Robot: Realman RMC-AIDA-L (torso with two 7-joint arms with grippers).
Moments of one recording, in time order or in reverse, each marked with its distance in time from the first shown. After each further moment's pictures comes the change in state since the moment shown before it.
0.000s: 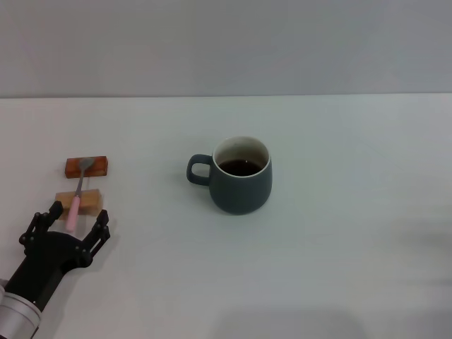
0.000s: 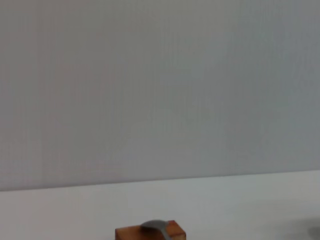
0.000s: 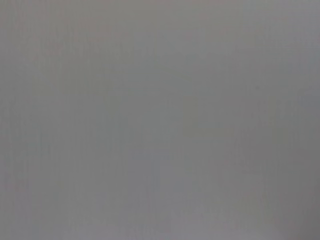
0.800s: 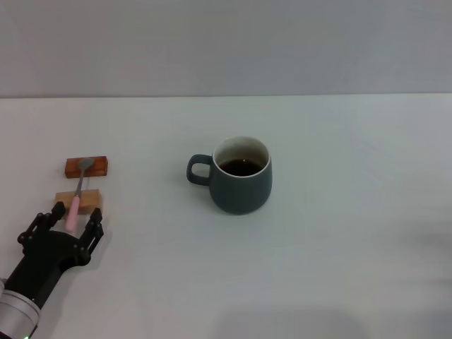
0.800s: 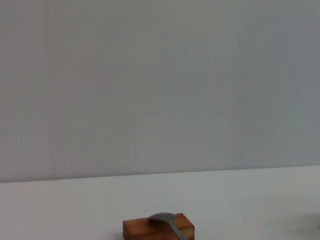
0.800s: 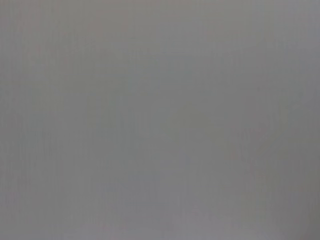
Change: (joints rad) left arm -0.009 0.002 0.003 -0.001 -0.026 -0.029 -0.001; right arm -0.001 0.000 0.000 0.002 -0.005 -0.002 0.000
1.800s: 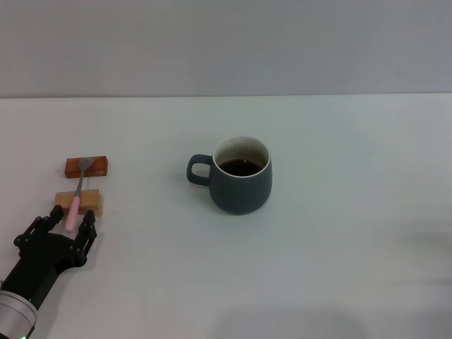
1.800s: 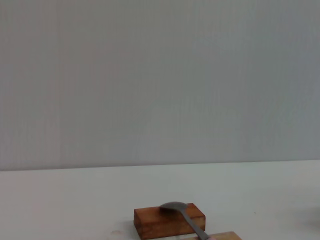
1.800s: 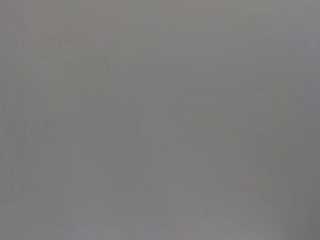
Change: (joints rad) left arm 0.000 0.002 -0.007 0.000 -0.010 -0.025 -0.009; right arm 0.001 0.000 -0.002 0.001 -0.001 0.000 0.000
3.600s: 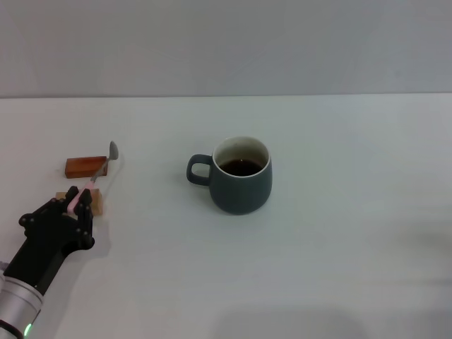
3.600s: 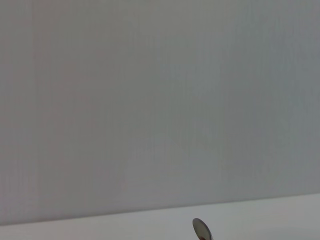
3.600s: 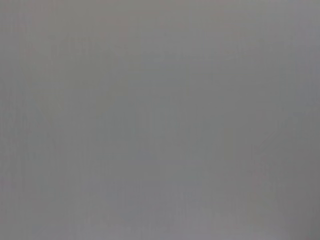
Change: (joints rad) left arm 0.006 0.008 0.011 -0.060 0.007 0.063 0.056; right arm 0.000 0.002 -0.002 0.000 -0.002 0.004 0.000
